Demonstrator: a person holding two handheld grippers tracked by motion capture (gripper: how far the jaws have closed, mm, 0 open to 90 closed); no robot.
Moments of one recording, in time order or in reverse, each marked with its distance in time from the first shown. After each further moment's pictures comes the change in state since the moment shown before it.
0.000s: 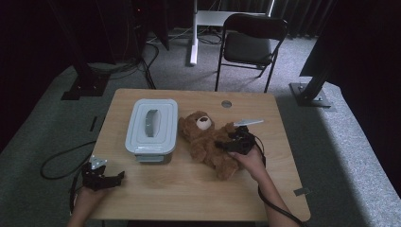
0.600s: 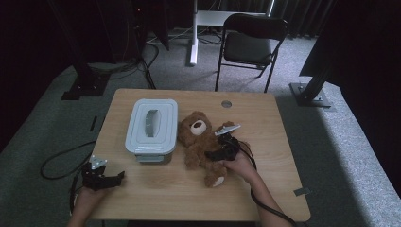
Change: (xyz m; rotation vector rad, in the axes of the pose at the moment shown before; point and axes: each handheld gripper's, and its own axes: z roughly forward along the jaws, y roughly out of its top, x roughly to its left) left arm 0.000 0.000 0.000 -0.001 0.000 0.000; right arm 0.026 -0.010 0.044 0.178 -0.081 -0.140
